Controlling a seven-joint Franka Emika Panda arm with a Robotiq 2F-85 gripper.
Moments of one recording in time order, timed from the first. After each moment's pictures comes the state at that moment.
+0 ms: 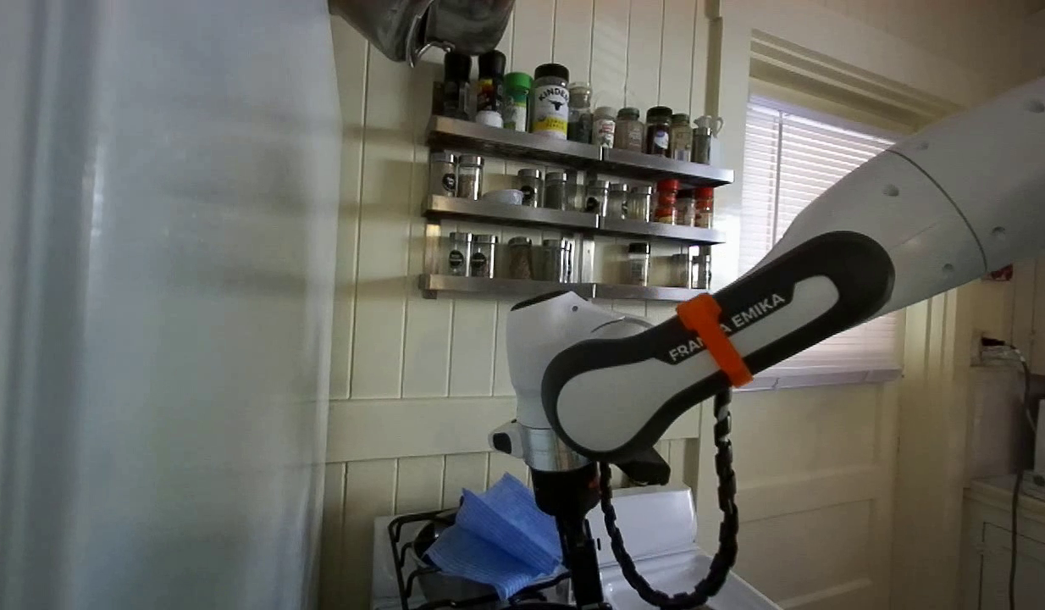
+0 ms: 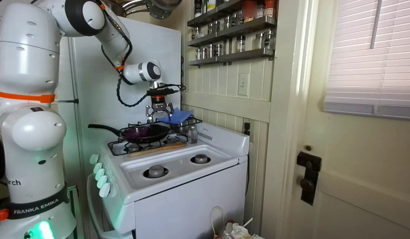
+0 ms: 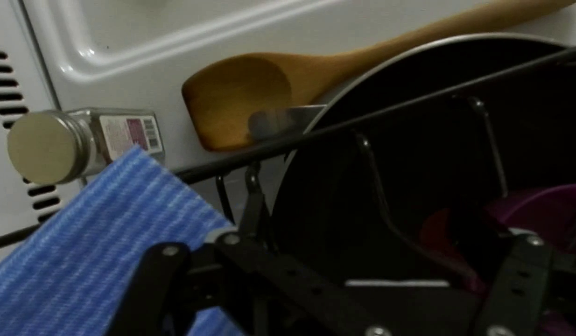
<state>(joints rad) 0.30 0.12 0.29 -2.01 -0.29 2.02 -0.53</state>
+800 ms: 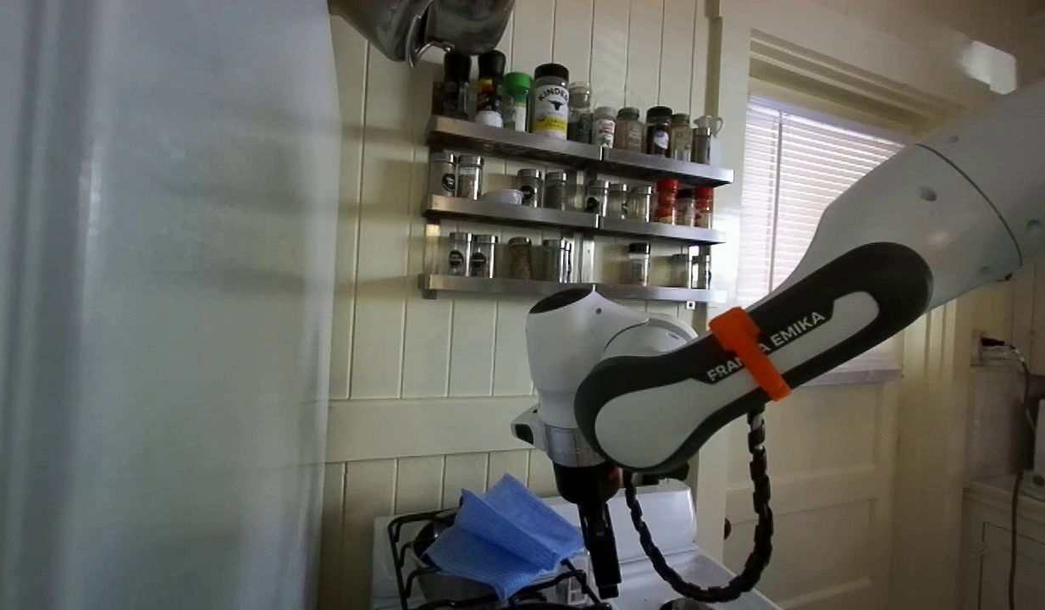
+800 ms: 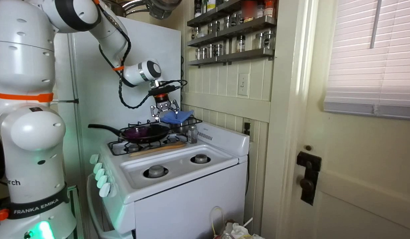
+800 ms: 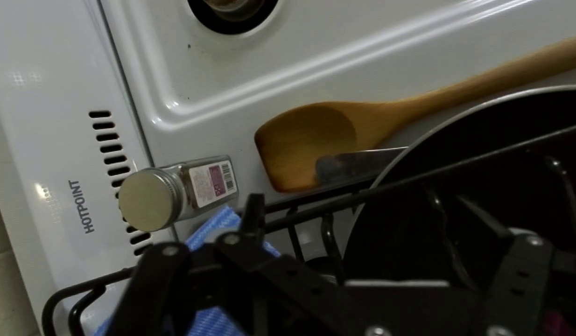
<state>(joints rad) 0.28 0.07 0.27 -2.07 -0.43 2.08 -0.43</state>
